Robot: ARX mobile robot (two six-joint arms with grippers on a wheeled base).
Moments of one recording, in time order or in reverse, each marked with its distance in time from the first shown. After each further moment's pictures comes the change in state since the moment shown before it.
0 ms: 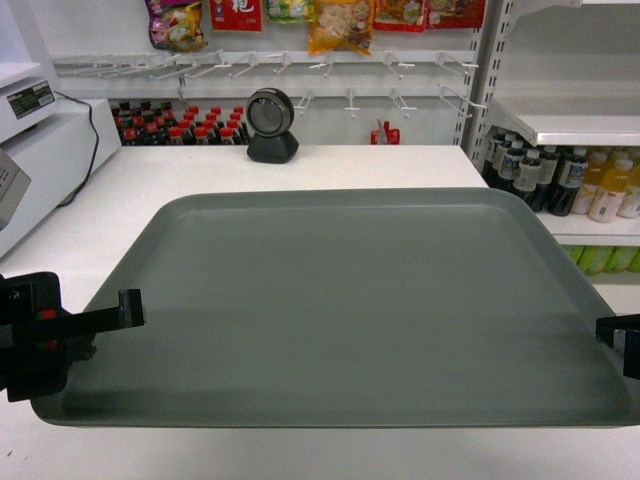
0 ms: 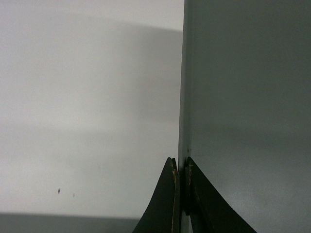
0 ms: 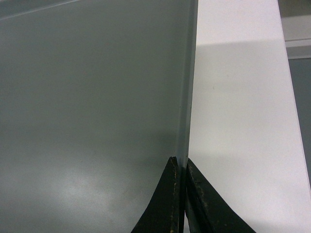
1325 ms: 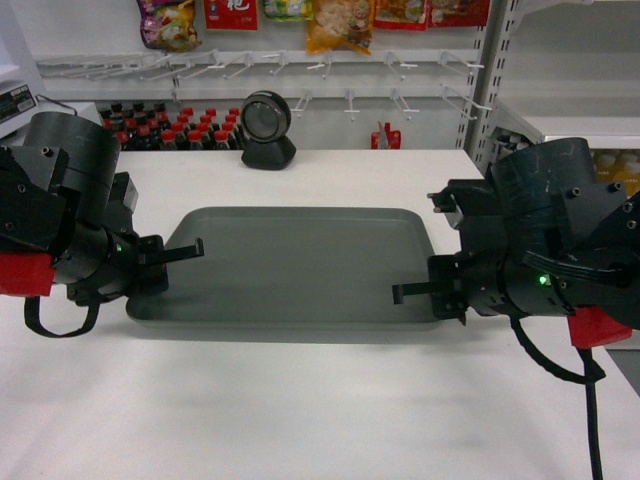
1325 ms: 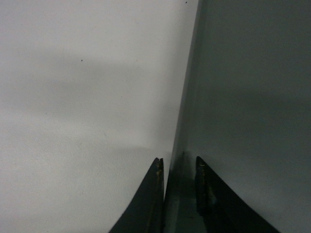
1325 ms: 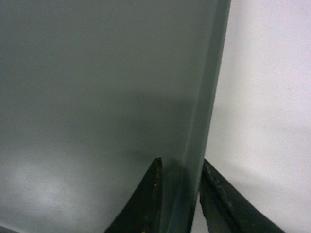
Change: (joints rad) left arm 0.174 0.823 0.705 -0.009 0.085 0.068; right arm 0.063 0.890 0.715 0.082 0.028 -0.156
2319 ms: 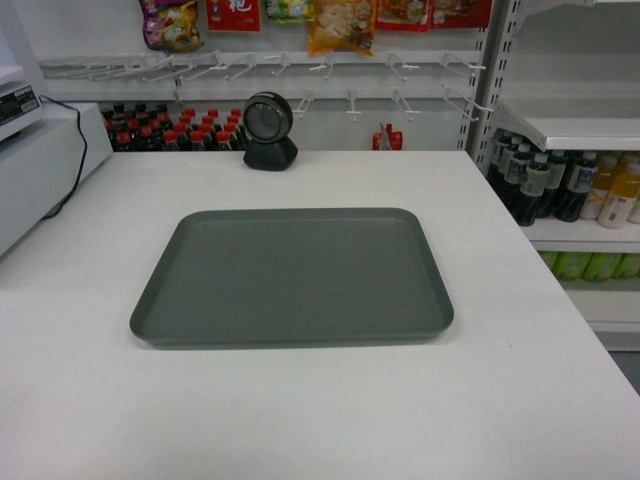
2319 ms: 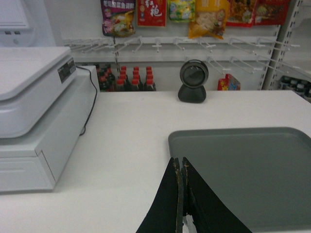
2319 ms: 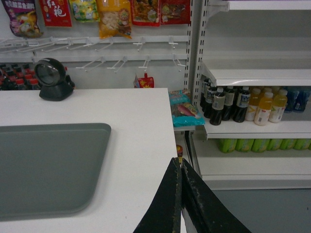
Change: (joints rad) left arm 0.107 -0.948 -1.062 0.937 0.117 0.269; right arm -0.201 -0.872 -1.051 0.860 0.151 -0.096
